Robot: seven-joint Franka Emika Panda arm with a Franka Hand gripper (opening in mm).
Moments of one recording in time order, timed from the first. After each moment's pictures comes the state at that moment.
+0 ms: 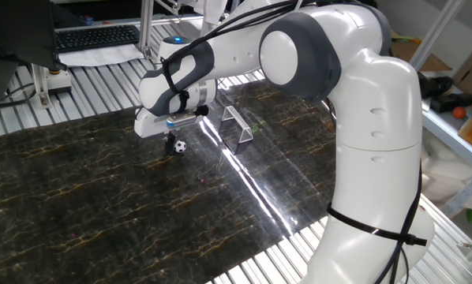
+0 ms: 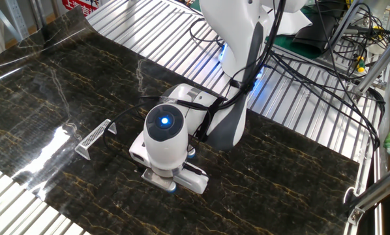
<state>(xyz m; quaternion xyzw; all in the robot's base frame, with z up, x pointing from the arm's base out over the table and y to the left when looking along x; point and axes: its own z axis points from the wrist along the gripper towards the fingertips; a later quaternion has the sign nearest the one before) 0.574 0.044 0.063 0.04 -1.00 -0.01 0.06</state>
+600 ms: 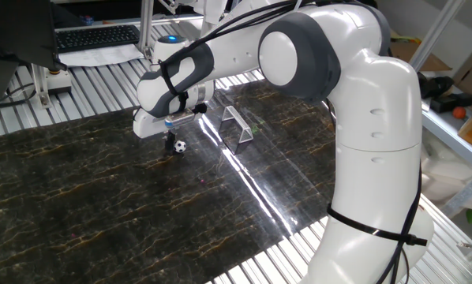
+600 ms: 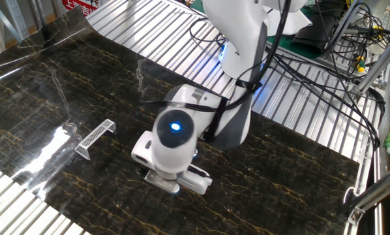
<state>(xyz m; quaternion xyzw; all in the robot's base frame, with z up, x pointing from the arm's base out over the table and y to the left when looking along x) 0.577 0.043 0.072 0.06 -1.00 0.05 0.06</state>
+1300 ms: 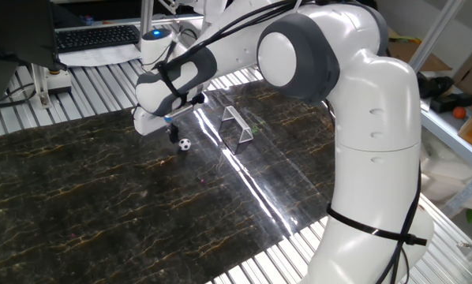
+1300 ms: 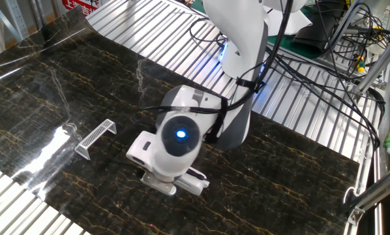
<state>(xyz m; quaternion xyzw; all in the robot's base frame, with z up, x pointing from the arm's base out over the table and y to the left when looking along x) 0.587 0.034 0.081 0.05 -0.99 0.06 0.08</state>
